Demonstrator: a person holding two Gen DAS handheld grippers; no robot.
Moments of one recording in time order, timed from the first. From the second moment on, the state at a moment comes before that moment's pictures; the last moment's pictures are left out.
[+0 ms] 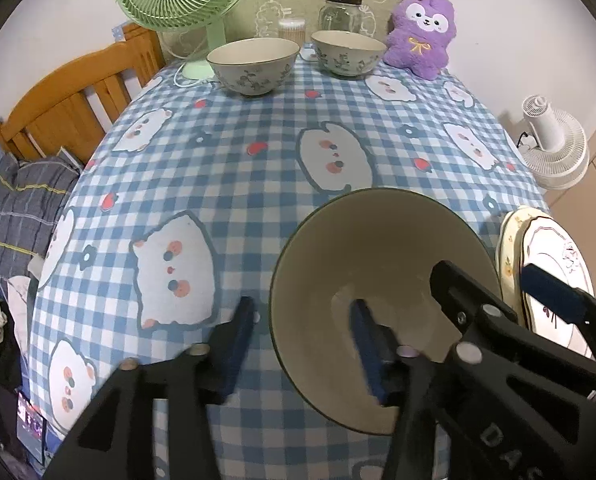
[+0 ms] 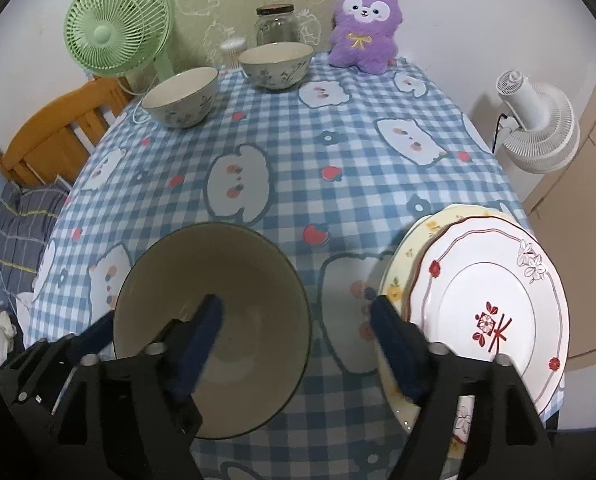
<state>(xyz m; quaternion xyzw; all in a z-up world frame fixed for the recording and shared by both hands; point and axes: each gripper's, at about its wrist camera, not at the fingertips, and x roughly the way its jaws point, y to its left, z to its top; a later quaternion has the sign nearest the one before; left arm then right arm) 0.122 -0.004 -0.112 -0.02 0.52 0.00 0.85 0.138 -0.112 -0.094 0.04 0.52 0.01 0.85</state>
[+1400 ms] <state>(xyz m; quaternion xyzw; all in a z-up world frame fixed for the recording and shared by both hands) 0.111 -0.008 0.059 -0.05 0.40 0.03 0.91 0.134 -0.140 0.086 0.03 0.38 0.05 0.92</state>
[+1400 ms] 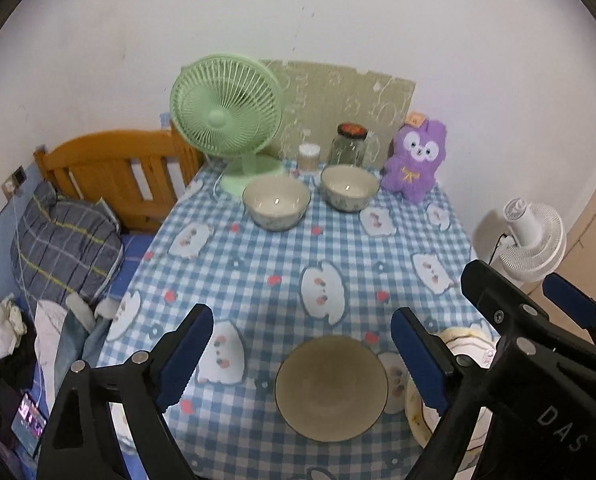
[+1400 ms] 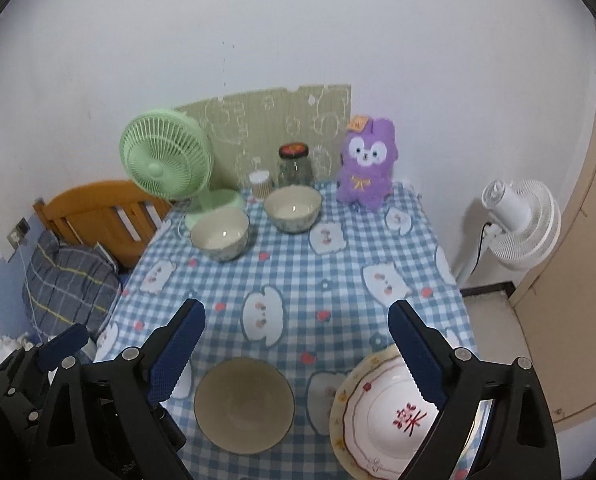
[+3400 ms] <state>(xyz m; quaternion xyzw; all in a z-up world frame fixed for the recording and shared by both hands) 0.351 0.102 0.014 0.00 0.41 -0.02 0.91 0.364 -0.020 0.024 0.02 0.42 -0.03 0.91</state>
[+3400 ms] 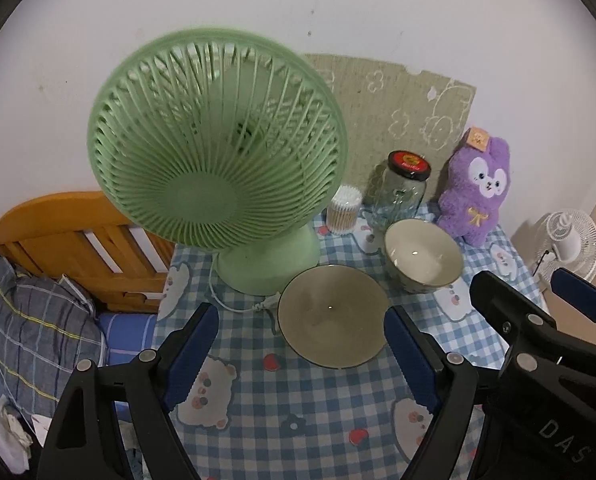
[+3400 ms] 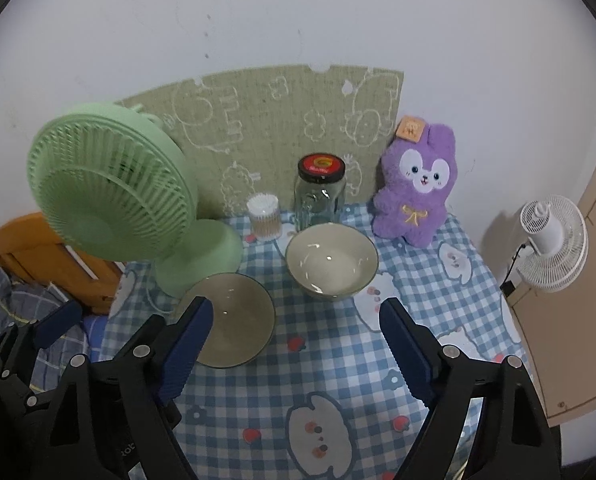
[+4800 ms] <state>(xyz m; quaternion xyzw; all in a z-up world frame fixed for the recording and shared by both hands) 0.431 0.111 -0.123 -0.01 0.50 -0.04 0.87 0.447 0.014 -0.118 0.01 0.51 -0.02 0.86</state>
